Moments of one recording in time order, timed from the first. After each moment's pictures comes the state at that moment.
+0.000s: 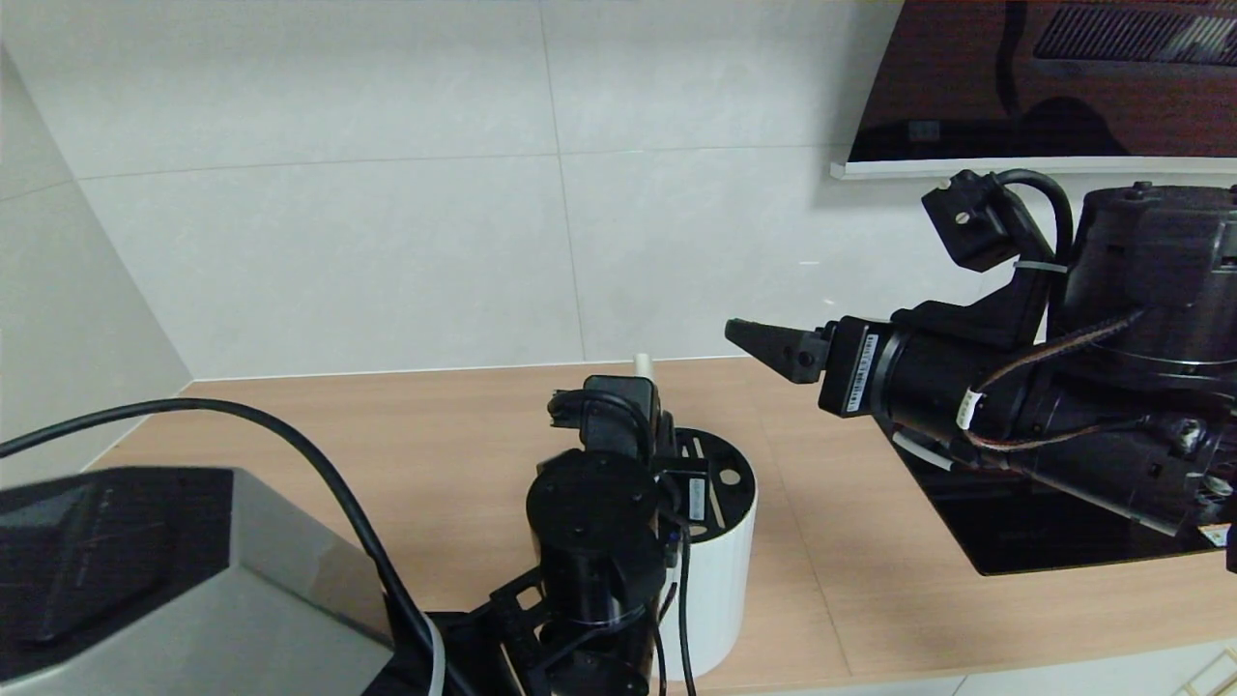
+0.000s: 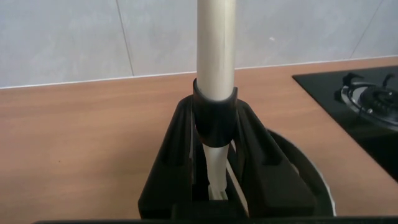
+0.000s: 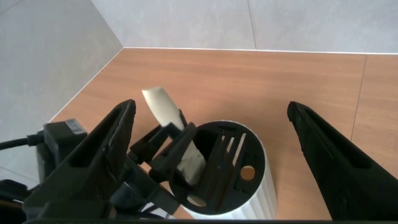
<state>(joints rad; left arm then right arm) -0.93 2.06 -0.75 -1.30 0.81 -0.07 0.75 1.57 -0.92 -0.57 -0.12 0.33</state>
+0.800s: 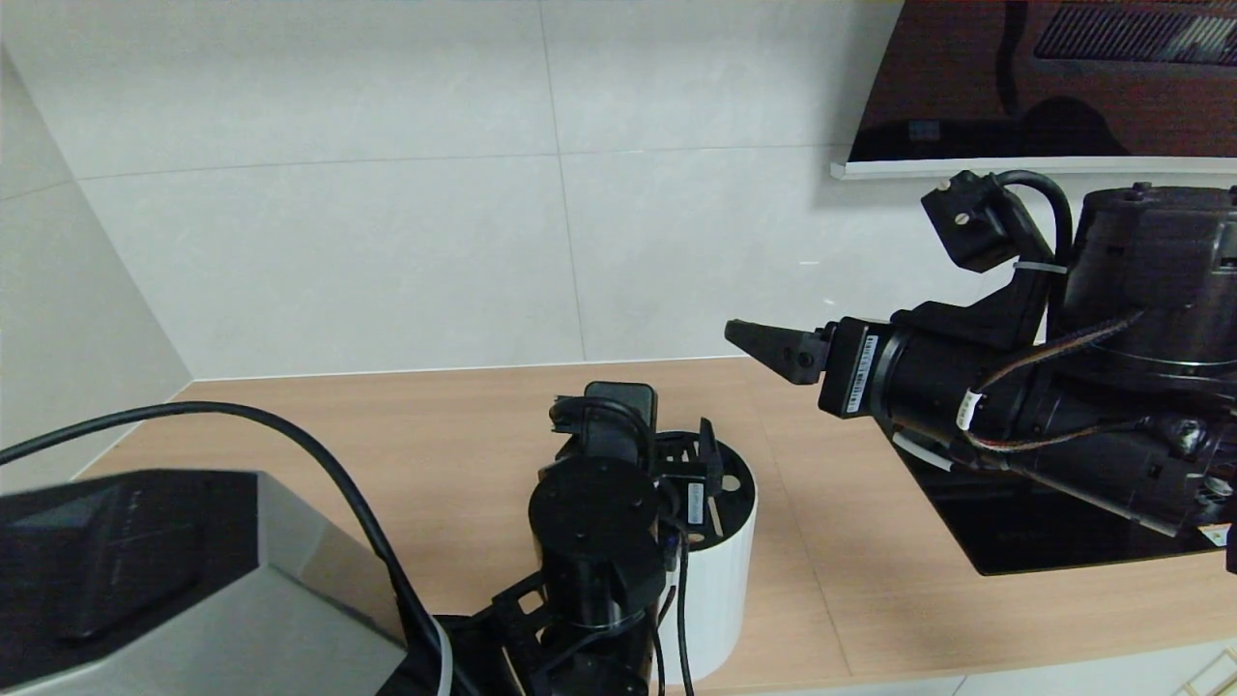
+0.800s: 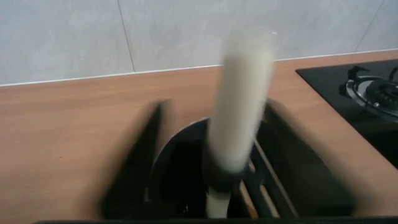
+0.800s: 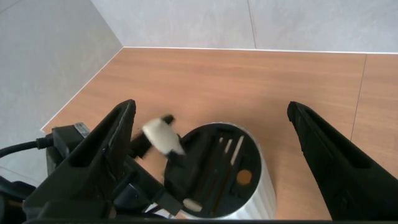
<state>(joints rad) -0.93 2.07 -0.74 -1.32 0.81 -0.06 0.75 1.57 -0.92 -0.57 -0.12 0.33</state>
